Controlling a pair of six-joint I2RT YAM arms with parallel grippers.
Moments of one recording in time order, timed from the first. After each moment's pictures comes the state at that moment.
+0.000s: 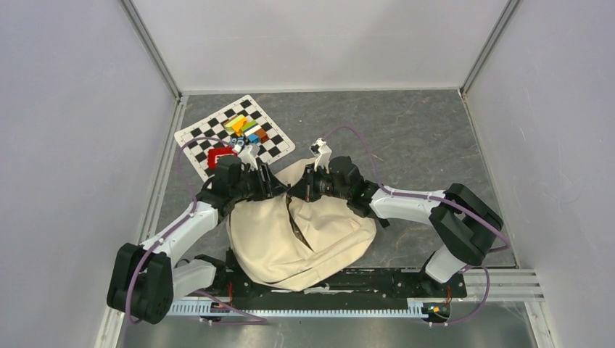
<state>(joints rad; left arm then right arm) -0.31 1.12 0.56 -0.06 0.44 -0.55 0.87 1.61 0.82 0.47 -0.27 0.66</state>
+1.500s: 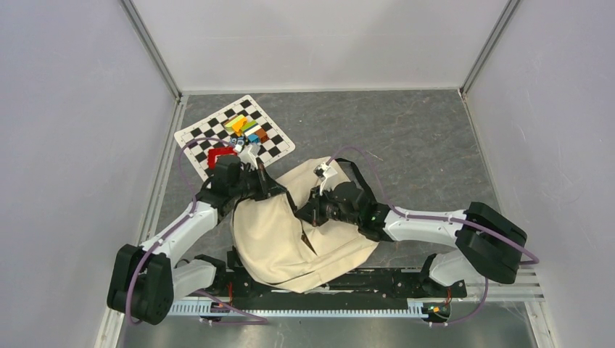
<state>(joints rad) -0.30 1.12 0.55 -0.01 0.50 -0.59 1.02 1.43 0.64 0.43 -0.11 0.66</state>
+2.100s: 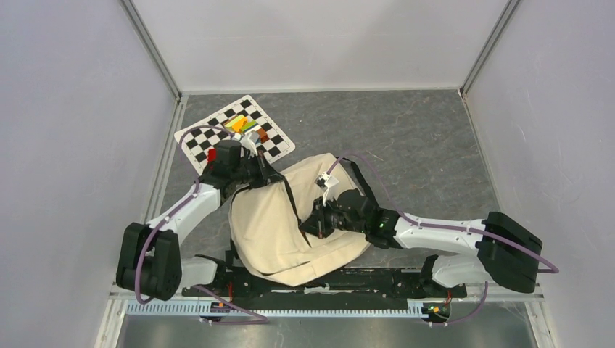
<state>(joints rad) -0.25 1.25 0.69 -0.08 0.51 -0.57 1.09 1.31 0.60 0.30 -0.14 0.66</state>
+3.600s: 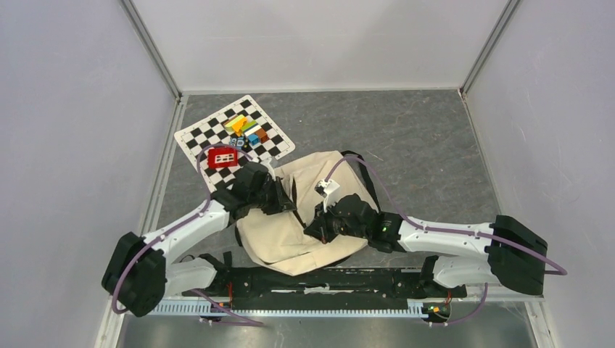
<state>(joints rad) -0.57 1.14 0.60 -0.26 0.24 -0.74 1.14 1.25 0.59 0.19 -0.06 0.58</state>
